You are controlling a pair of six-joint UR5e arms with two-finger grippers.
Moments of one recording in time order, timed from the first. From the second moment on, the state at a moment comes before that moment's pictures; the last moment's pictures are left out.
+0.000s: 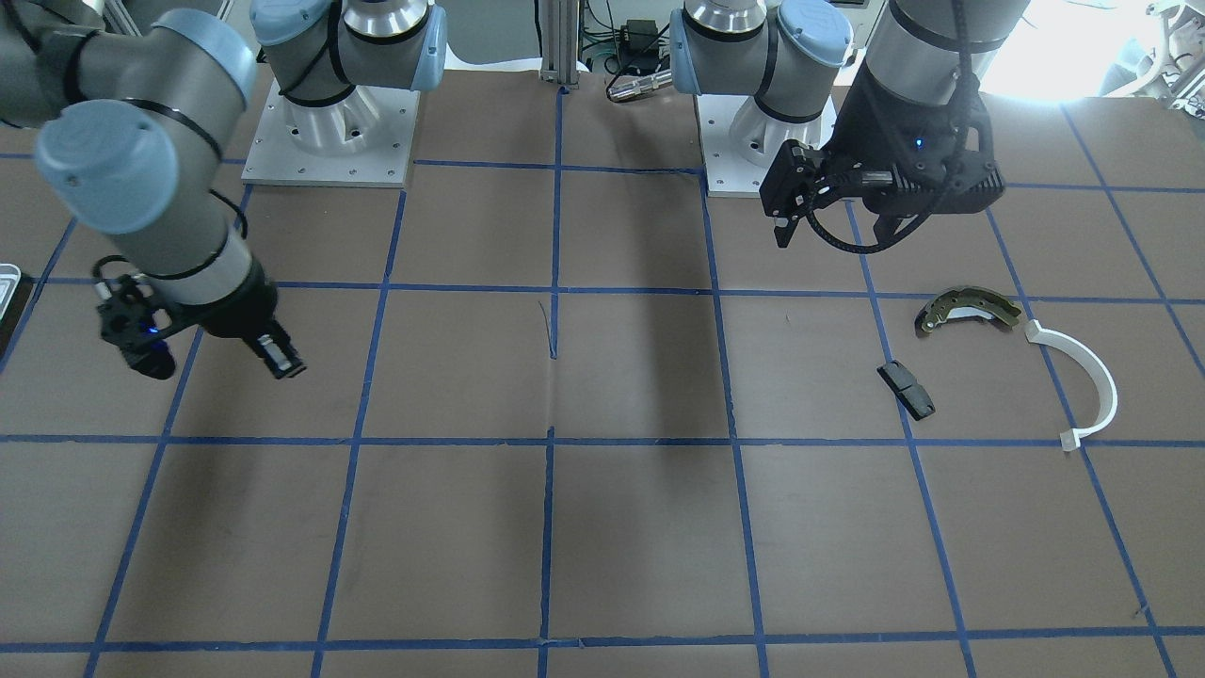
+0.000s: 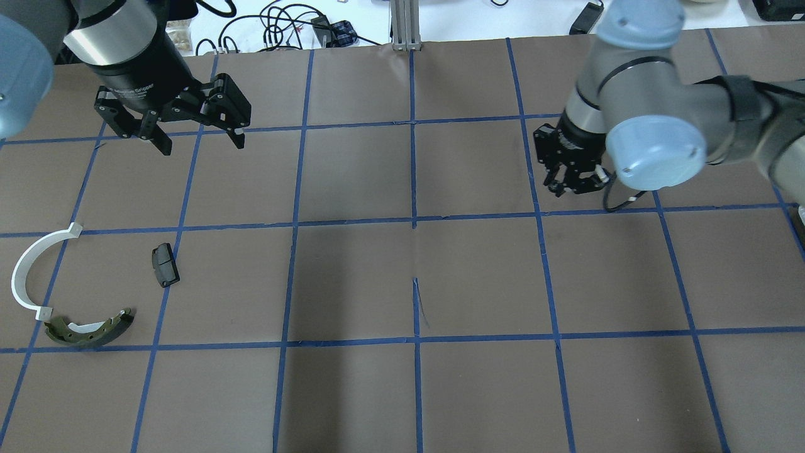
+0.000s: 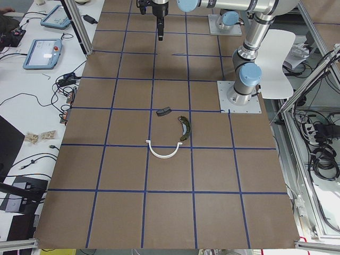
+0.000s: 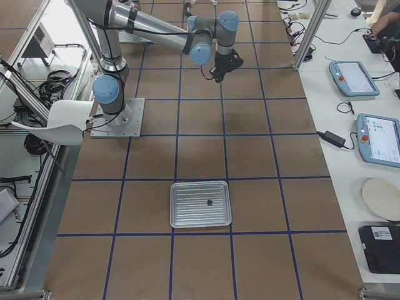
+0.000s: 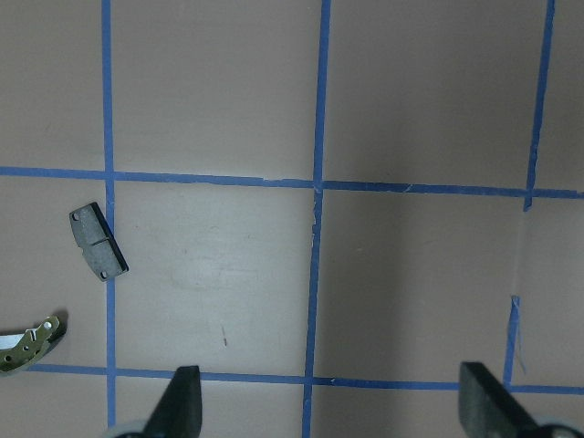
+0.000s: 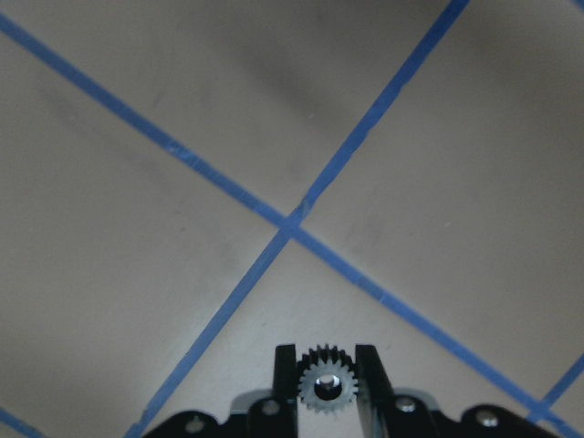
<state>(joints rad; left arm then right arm) -1.56 -1.57 -1.52 -1.60 1.58 -0.05 1.64 -1.36 1.80 -2.02 -1.55 1.00</state>
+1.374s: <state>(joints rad) -1.56 -1.56 -1.53 -1.60 1.58 -0.05 1.81 -1.15 1.79 -2.33 -1.55 1.01</state>
